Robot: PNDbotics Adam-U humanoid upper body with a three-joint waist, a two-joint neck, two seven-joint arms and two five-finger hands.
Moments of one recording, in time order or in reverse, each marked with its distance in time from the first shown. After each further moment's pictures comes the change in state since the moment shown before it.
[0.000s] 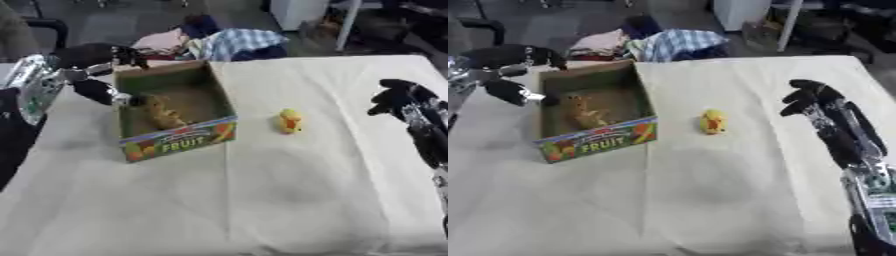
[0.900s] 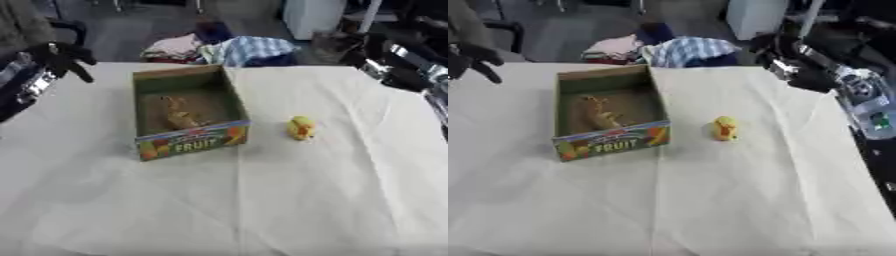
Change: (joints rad) left arm 0.490 -0.008 0.159 -0.639 0.821 0.390 0.069; right arm -0.464 -0.176 0.169 0.588 0.299 -0.290 0.209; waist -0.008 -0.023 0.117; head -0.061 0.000
